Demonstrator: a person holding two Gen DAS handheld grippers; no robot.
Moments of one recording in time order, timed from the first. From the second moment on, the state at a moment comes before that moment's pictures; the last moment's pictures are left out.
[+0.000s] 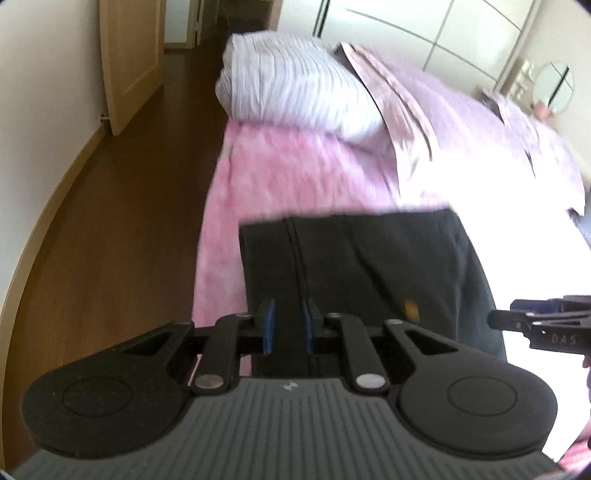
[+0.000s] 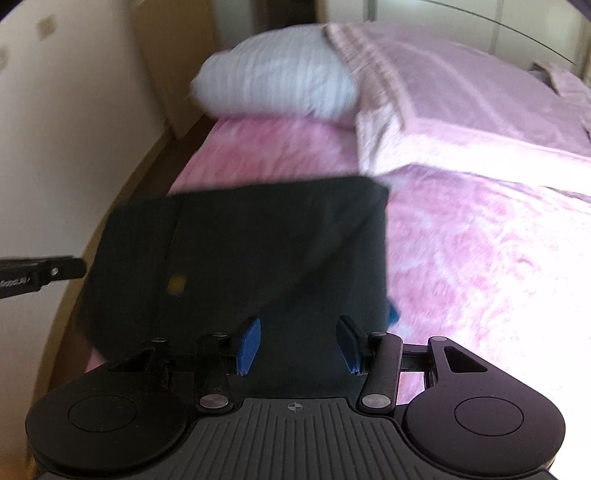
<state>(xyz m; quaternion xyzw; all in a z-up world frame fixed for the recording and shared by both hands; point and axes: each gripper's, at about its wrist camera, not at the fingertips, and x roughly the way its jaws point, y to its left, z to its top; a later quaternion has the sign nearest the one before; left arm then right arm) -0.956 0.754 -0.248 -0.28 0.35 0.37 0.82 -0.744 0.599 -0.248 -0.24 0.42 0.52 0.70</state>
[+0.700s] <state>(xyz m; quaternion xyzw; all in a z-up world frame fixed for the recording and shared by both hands) -0.930 0.827 -0.284 -0.32 0.33 0.35 0.82 -0.689 0.628 -0.254 -0.16 0.45 0.44 0.76</state>
